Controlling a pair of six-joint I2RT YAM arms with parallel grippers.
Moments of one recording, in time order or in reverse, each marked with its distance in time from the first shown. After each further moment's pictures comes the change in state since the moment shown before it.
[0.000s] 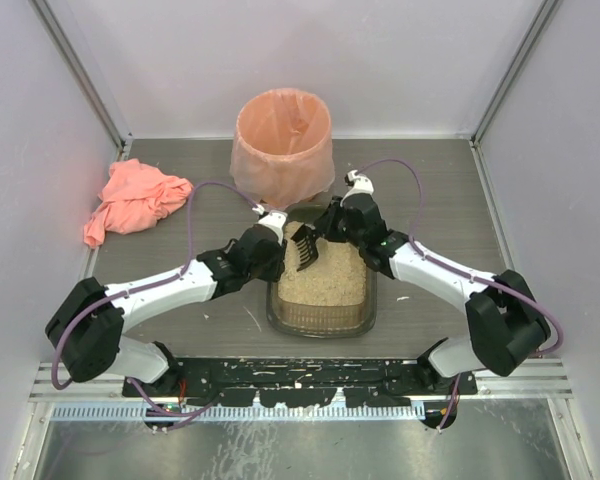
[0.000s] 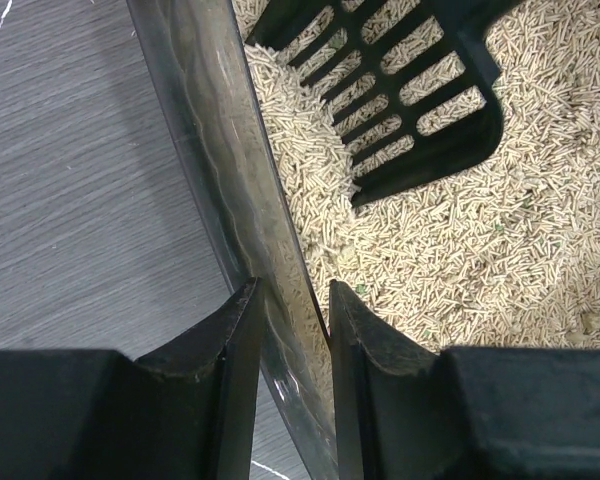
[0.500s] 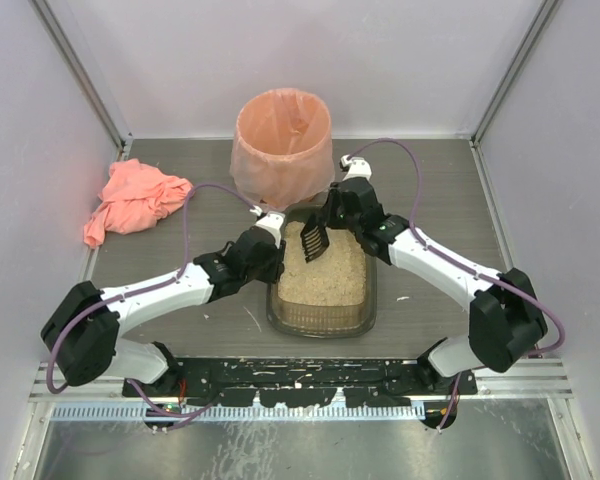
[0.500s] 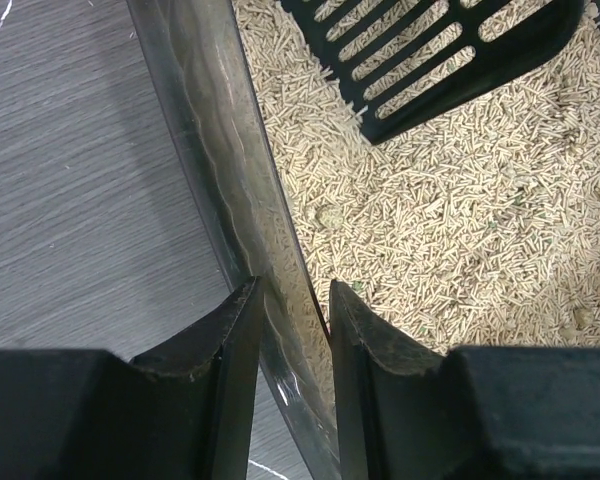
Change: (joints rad) left arm -0.001 -0.031 -0.027 0.019 0.003 -0.003; right arm -0.008 -0.004 0.150 -0.169 0.126 -0.127
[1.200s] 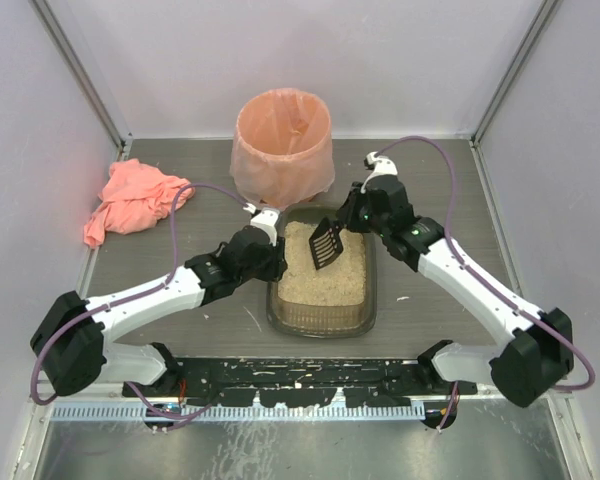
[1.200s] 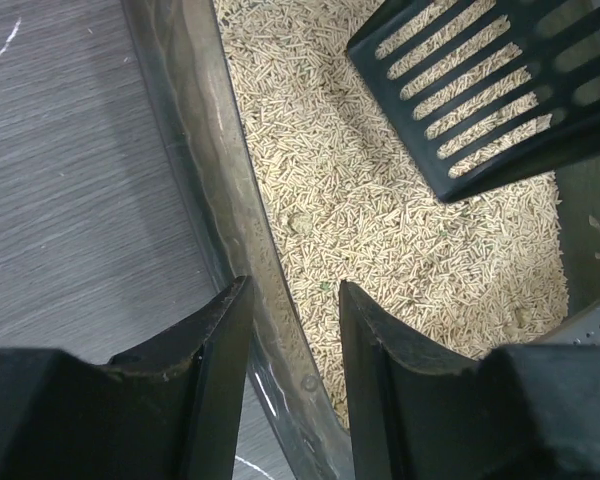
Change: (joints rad) left arm -0.006 -0.092 -0.003 -0.013 -0.005 -0.048; right arm -0.081 -0.227 0.010 -0.224 -0.127 0.035
